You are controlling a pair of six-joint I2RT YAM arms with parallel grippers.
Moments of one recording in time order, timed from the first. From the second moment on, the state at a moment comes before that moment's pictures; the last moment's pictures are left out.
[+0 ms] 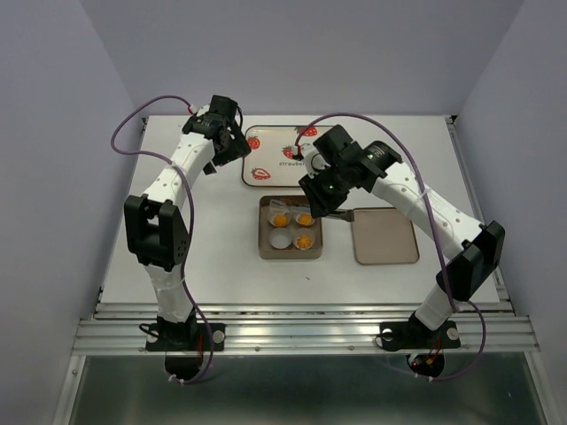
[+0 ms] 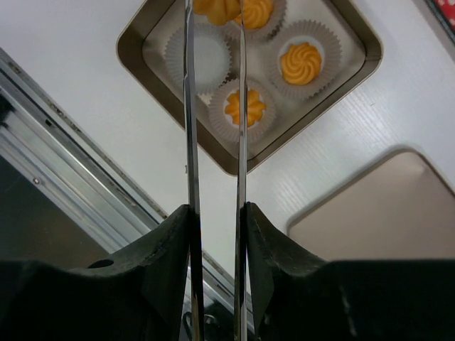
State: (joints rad) left arm -0.29 1.88 1.79 -0.92 -0.26 -0.72; right arm 0.71 1.66 1.73 -1.11 -0.20 -0.02
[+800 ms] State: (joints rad) left arm -0.29 1.85 1.69 -0.89 -0.26 -0.73; right arm 0.78 1.66 1.65 -1.18 -0.21 0.01
